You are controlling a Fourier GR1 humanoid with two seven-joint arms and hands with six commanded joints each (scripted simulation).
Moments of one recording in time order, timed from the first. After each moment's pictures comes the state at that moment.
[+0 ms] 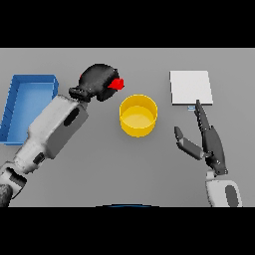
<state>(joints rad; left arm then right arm) -0.86 0.26 -0.51 -0.98 -0.64 -0.12 0.12 0.08 -0.08 0.10 -1.69 0.19 0.00 -0.10</state>
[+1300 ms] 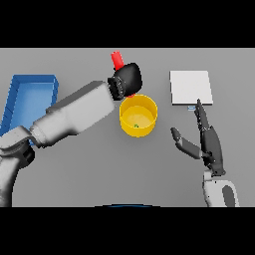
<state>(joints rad) -1.26 0.24 -1.07 -0.74 -1.21 -0.32 -0.17 0.08 -0.05 0.09 -1.69 0.20 -0.04 -0.09</state>
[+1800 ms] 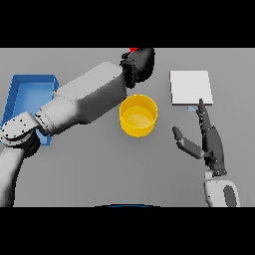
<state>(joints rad) -1.45 0.21 -1.17 -0.68 -1.35 -0.28 -0.25 0.08 -0.05 0.09 -1.70 0.19 -0.04 -0.10</state>
